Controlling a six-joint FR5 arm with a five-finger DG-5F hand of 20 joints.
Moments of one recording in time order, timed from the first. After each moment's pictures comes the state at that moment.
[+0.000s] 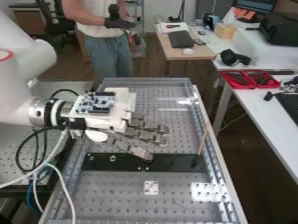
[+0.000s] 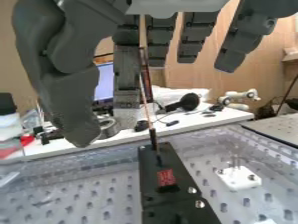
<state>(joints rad) 1.35 -1.89 -2.05 -2.39 -1.69 -0.64</state>
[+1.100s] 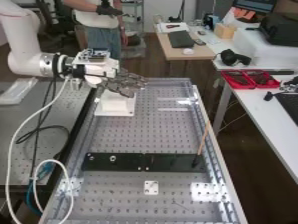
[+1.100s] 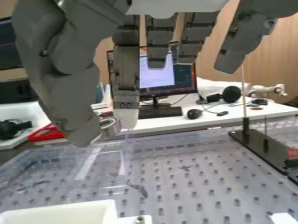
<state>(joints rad) 1.94 -1.60 -2.26 -2.54 -1.17 -0.64</state>
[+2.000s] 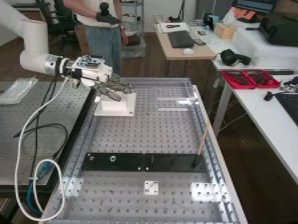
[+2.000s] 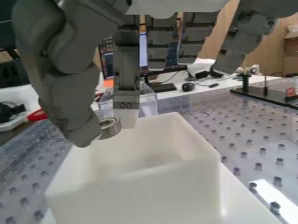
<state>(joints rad) 2.33 -1.69 -2.32 -2.54 -0.67 -0.44</state>
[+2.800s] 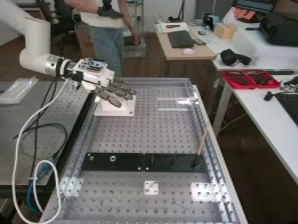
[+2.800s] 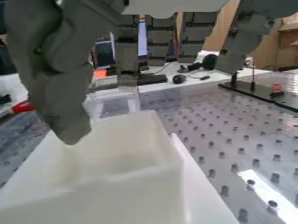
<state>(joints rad) 2.24 -1.69 -2.28 -2.64 -0.76 -0.43</state>
